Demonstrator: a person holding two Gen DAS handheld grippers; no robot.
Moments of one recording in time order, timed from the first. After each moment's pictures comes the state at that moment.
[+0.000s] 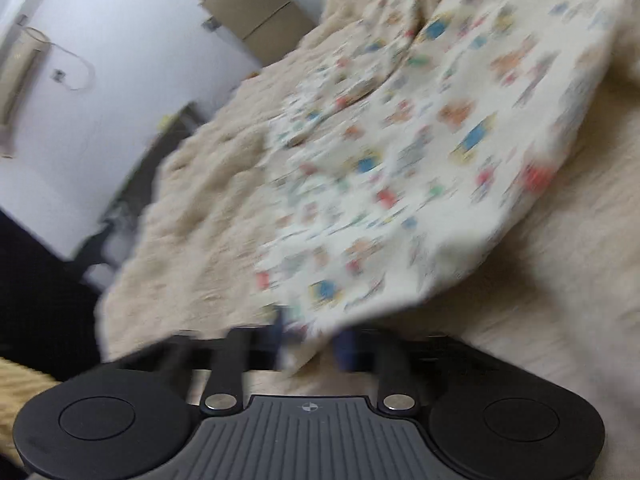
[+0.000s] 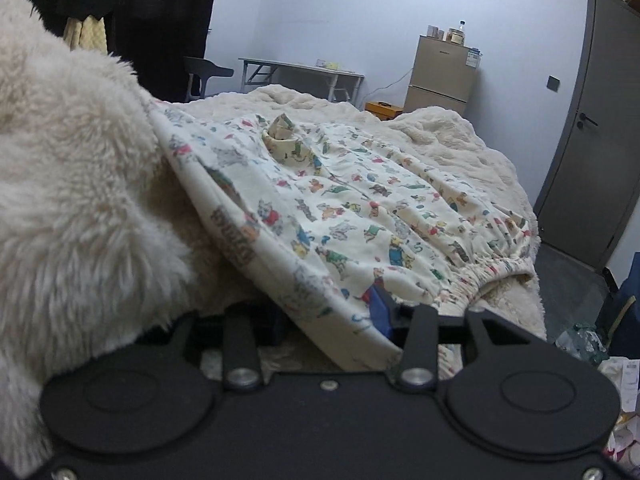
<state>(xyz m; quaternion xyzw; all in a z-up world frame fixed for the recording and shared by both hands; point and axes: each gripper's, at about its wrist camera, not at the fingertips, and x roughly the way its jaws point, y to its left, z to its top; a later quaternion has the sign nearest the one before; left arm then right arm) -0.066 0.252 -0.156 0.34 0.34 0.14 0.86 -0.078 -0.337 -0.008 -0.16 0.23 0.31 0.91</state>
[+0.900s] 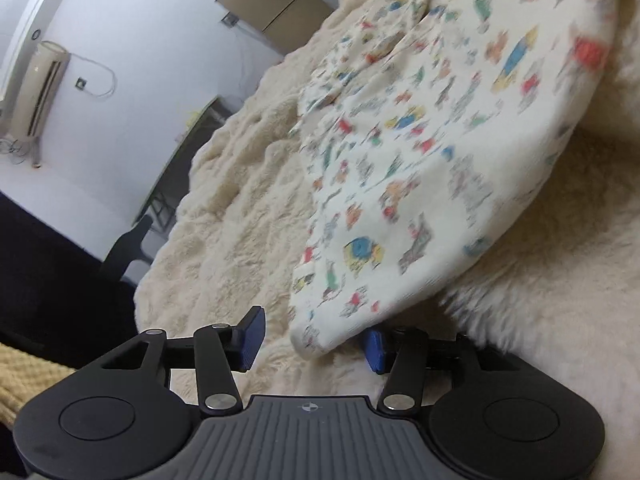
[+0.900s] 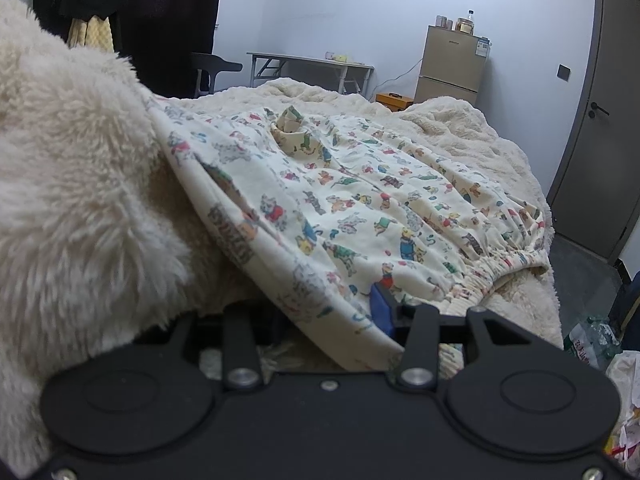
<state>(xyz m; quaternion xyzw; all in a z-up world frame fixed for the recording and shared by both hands) -0.070 0.287 -0.182 0.38 0.34 0.18 0.84 -0.078 -0.333 -0.009 -0.16 0.24 0.33 0.90</state>
